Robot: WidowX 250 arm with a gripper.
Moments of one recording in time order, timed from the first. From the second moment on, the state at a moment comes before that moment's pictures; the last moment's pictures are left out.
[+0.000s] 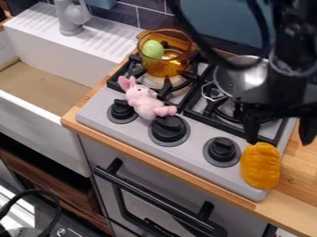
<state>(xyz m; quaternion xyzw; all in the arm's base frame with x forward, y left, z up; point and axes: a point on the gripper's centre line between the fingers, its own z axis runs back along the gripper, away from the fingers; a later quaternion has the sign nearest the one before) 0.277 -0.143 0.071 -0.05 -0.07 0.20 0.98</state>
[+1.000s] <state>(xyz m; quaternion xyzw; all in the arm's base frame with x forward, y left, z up) 0.272 -0.138 0.035 -0.01 -0.08 0.18 0.98</state>
